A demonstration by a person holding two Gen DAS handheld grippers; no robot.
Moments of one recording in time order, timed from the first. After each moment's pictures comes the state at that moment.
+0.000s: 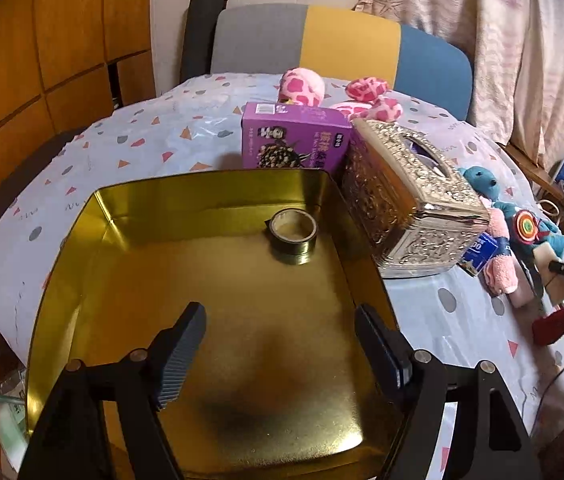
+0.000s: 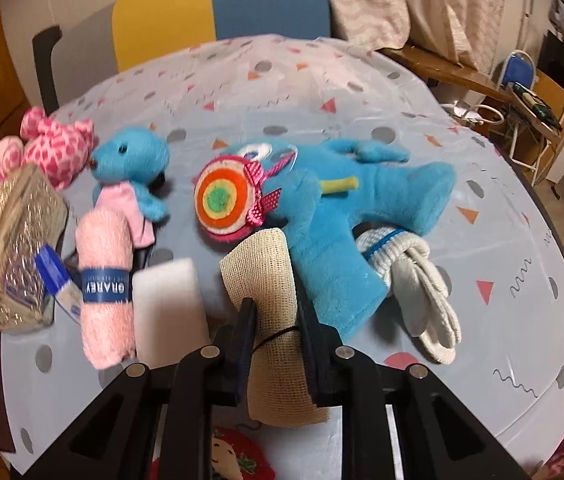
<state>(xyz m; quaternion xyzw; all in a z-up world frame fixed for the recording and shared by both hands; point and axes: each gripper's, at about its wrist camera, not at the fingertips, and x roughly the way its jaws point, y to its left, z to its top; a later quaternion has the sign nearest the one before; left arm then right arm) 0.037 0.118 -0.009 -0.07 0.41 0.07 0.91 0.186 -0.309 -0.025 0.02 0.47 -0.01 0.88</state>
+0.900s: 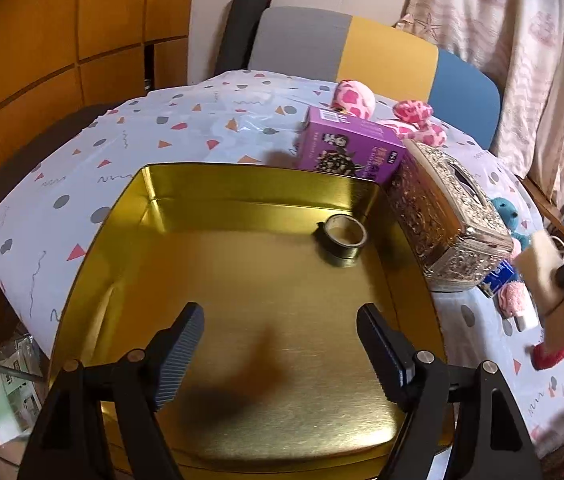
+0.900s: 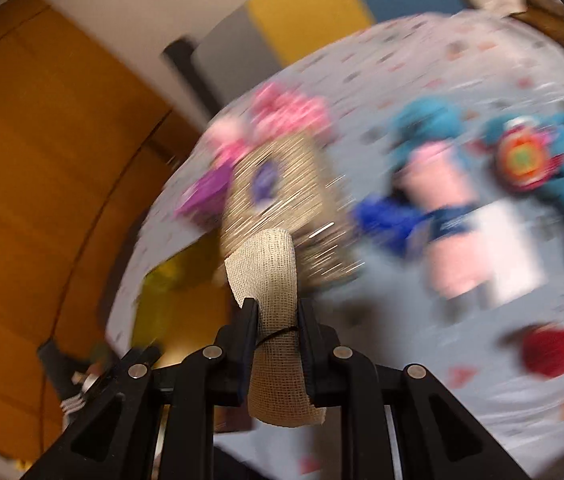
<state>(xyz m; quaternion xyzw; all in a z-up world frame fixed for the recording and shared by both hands) 0.016 0.165 -0.011 -0.13 0.40 0.11 0.90 0.114 -0.134 0.021 0.18 0.48 0.28 0.81</state>
